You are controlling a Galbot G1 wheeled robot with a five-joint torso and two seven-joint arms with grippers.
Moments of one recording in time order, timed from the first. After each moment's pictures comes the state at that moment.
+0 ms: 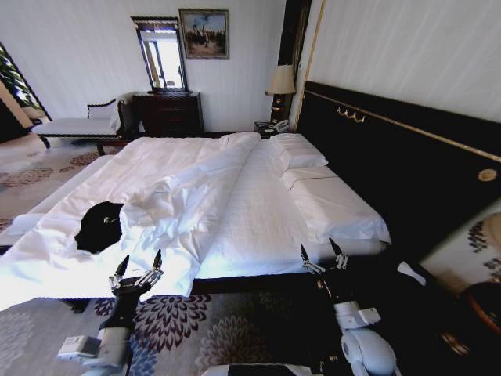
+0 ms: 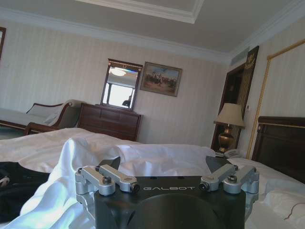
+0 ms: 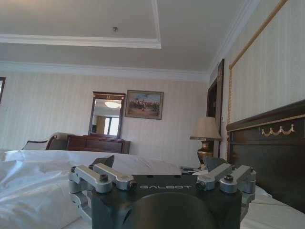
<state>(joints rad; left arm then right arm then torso) 1.93 -1.51 -0.80 -2.38 -0.47 -0.09 0.10 -1.66 1.42 0.70 2.06 0.19 0.35 -0.24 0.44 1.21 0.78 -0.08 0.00</state>
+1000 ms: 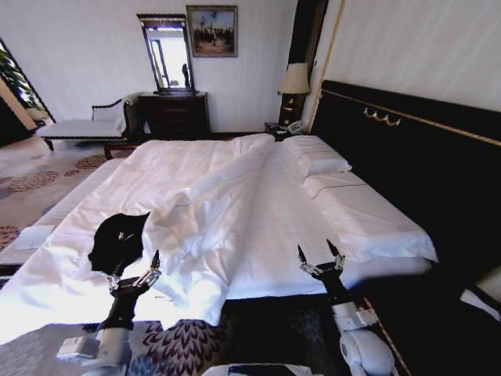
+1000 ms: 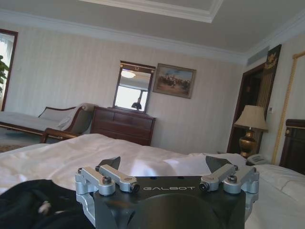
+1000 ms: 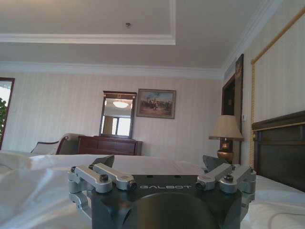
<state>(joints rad) 1.94 -1.51 -0.81 -2.37 -0.47 -0.11 0.10 -1.66 1.43 0.69 2.06 0.18 0.36 -0.25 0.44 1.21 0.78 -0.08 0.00</state>
